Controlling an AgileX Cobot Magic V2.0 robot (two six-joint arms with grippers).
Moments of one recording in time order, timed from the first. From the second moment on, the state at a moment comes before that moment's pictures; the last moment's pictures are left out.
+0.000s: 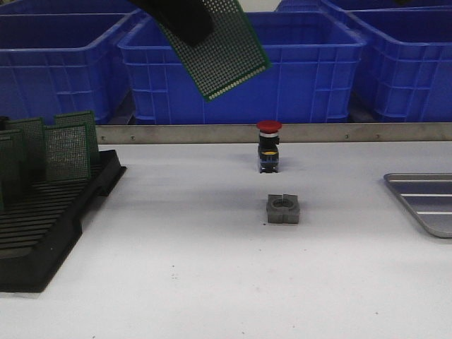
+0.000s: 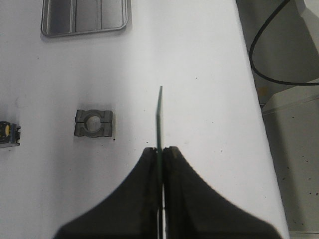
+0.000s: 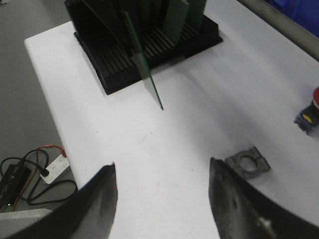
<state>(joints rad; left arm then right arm) -0.47 1.67 -1.56 -0.61 1.23 1.39 0.02 1.15 -0.94 0.99 1.06 -1.30</state>
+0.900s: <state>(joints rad) -0.47 1.67 -1.56 -0.61 1.23 1.39 0.33 1.57 -1.21 1.00 0.99 -1.38</state>
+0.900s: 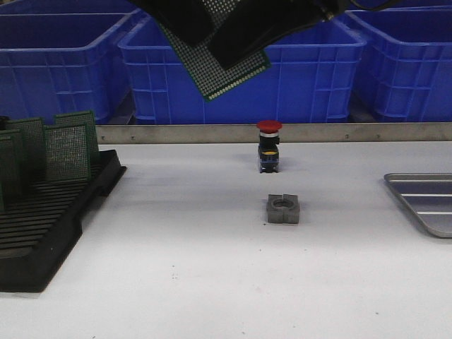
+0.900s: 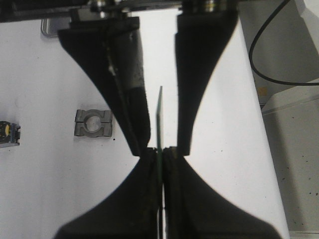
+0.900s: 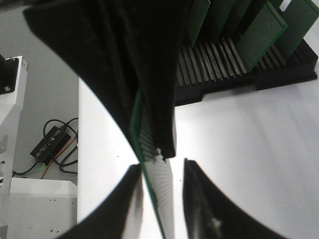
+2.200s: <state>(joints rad) -0.47 1.67 -1.55 -0.61 1.23 1.38 -0.36 1.50 -1.21 0.91 1.18 -1.19</state>
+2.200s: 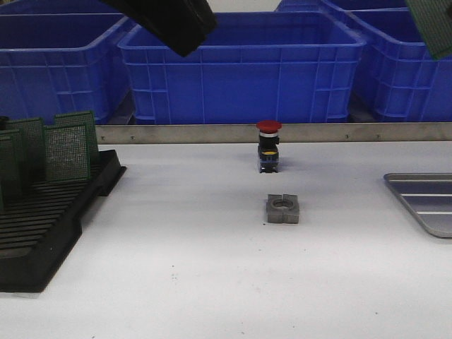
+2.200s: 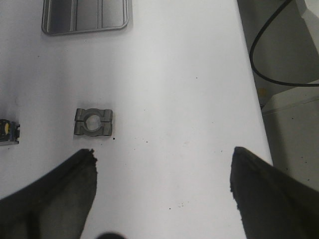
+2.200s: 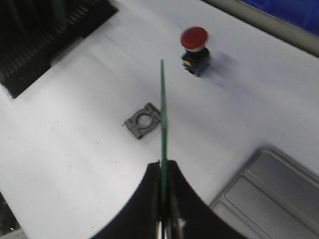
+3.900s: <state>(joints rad) -0.47 1.67 -1.55 -0.61 1.23 1.38 -0.47 2.05 -1.22 0.95 1.11 -0.85</state>
